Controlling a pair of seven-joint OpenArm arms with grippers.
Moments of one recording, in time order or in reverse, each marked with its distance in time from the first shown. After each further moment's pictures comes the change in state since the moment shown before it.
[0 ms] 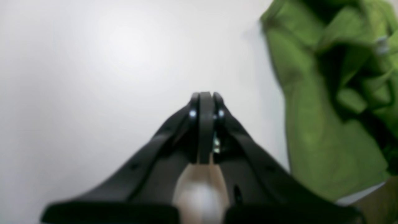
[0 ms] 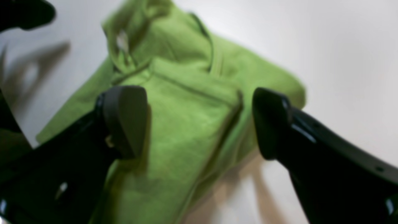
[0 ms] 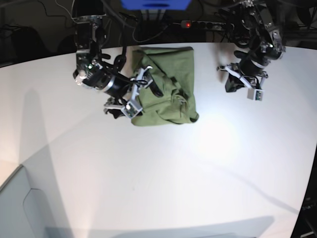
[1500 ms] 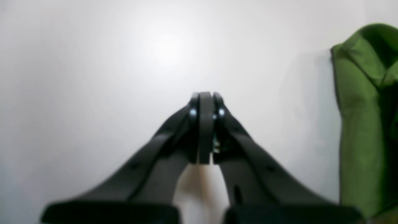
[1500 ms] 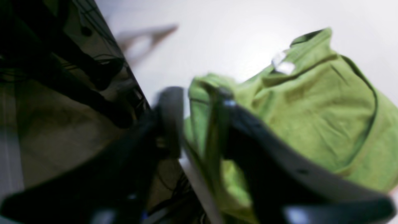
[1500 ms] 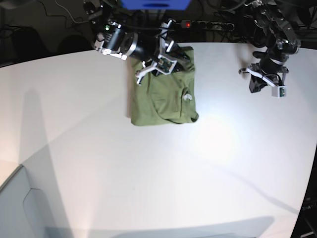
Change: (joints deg) left arm -0.4 -1.0 -10.7 0.0 -0.4 -0.3 -0.2; right arm -14.9 3.0 -19.1 16.3 -0.3 0.0 0.7
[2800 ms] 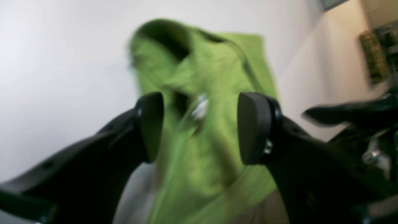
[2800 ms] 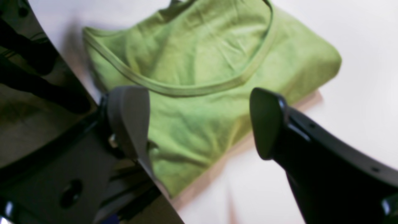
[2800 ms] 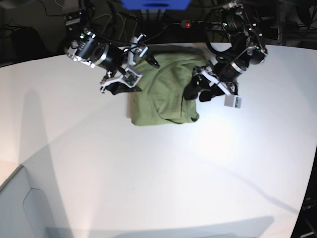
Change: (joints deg) left arm -1.9 10.1 16.5 3.2 -15.0 0.3 8.3; right arm 1.2 5.3 13.1 -0.6 0.5 0.0 0.0
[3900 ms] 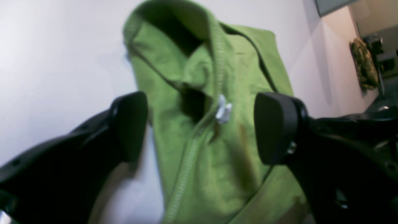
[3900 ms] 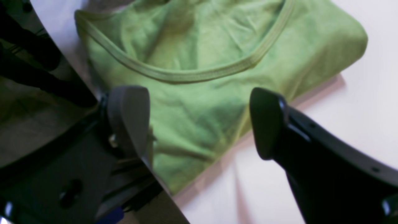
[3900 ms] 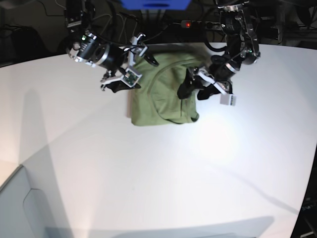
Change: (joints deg) left arm -0.2 -3.7 5.0 -10.3 0.6 0.2 -9.1; right arm 0.5 0.0 0.0 -3.3 -0.2 0.0 -0.3
